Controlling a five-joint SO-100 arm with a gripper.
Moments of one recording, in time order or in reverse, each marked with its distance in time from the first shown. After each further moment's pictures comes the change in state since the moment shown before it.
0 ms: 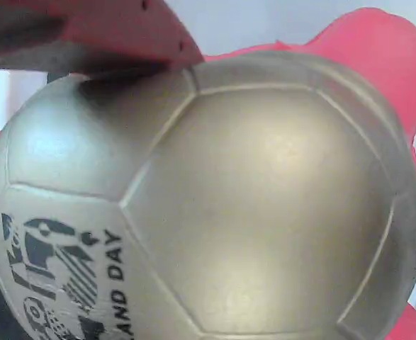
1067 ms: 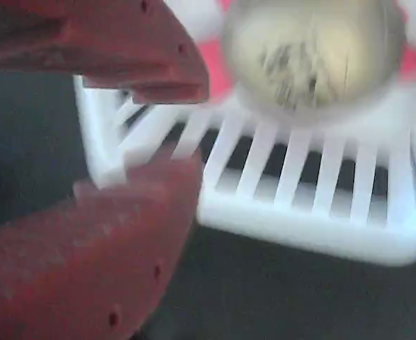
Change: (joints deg) arm 0.8 19.8 13.1 -10.5 4.7
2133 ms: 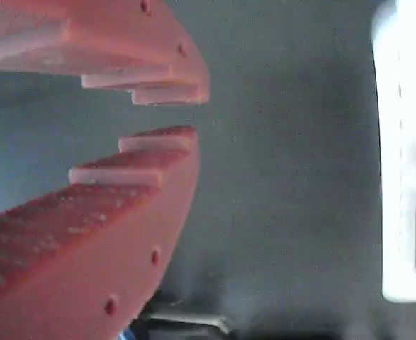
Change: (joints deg) arm 16.7 91.9 104.0 -24.3 -1.3
